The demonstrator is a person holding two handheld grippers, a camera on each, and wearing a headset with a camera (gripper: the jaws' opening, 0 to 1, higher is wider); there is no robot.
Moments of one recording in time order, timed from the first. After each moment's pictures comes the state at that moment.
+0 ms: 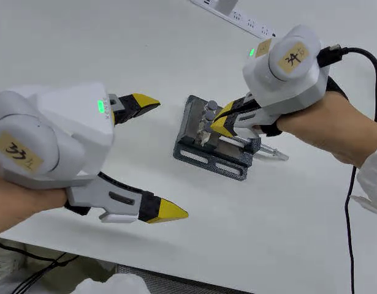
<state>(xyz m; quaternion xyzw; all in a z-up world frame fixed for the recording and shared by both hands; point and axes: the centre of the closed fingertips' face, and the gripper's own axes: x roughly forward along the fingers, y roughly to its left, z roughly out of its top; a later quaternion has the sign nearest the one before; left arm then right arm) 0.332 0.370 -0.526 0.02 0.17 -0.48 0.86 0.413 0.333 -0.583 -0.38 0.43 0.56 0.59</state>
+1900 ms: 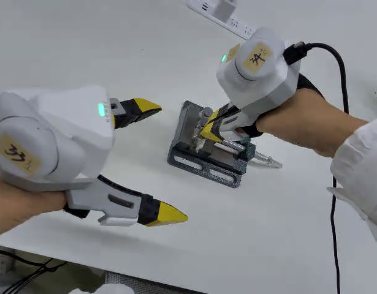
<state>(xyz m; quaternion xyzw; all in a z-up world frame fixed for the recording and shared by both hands) 0.340 0.366 -0.523 0.01 0.16 -0.47 0.87 0.417 0.337 -0.597 -0.42 0.47 0.56 0.54</state>
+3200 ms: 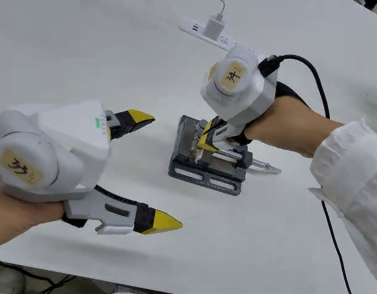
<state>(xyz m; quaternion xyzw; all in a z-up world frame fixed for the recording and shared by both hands) 0.335 0.375 -0.516 0.05 0.17 -0.48 0.86 0.410 0.337 -0.591 -0.43 0.45 0.55 0.55</state>
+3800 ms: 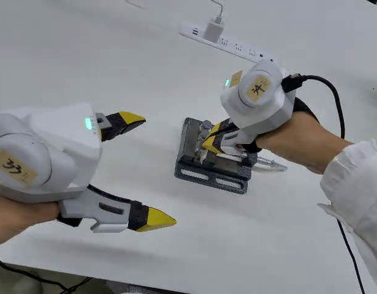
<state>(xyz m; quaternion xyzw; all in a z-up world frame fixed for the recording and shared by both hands) 0.332 0.388 -0.520 0.06 0.19 -0.47 0.86 0.414 0.335 -0.591 -0.38 0.41 0.56 0.61</state>
